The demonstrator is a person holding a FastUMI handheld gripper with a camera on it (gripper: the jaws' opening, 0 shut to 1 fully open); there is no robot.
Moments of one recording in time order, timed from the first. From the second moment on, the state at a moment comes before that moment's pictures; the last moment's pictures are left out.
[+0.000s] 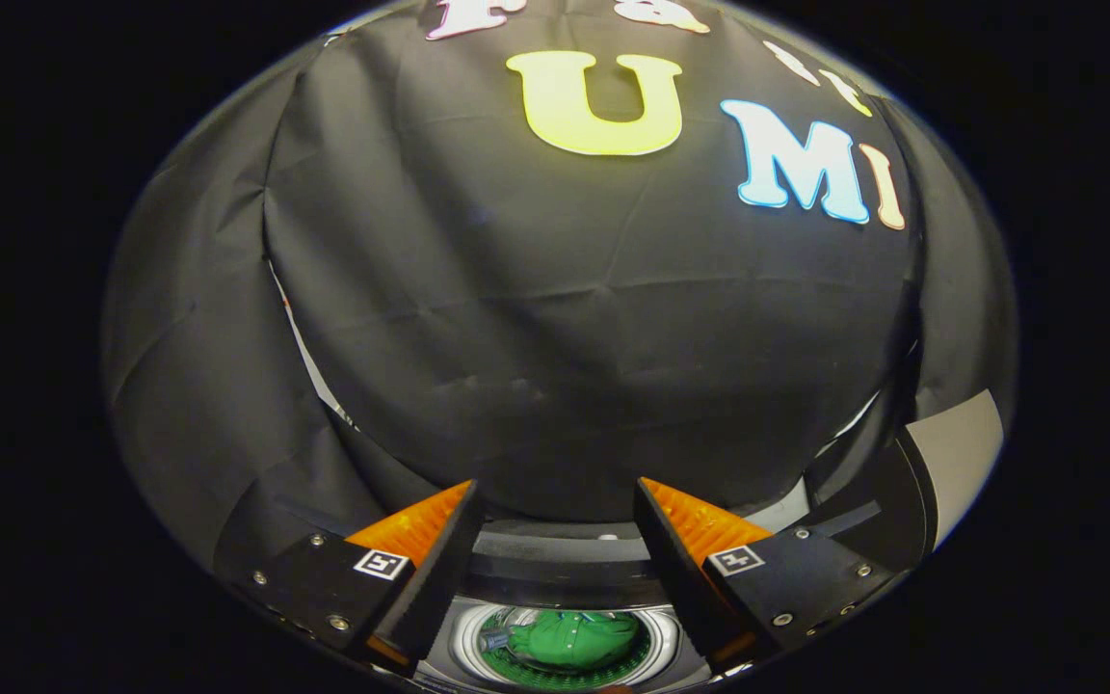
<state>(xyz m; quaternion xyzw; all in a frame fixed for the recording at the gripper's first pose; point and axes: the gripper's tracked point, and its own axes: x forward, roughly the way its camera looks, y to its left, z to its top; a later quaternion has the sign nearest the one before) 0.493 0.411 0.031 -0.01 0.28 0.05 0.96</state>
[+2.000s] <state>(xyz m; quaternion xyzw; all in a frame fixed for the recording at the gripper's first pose) 0.314 0.406 -0.053 -0.01 0.21 0.10 0.97</state>
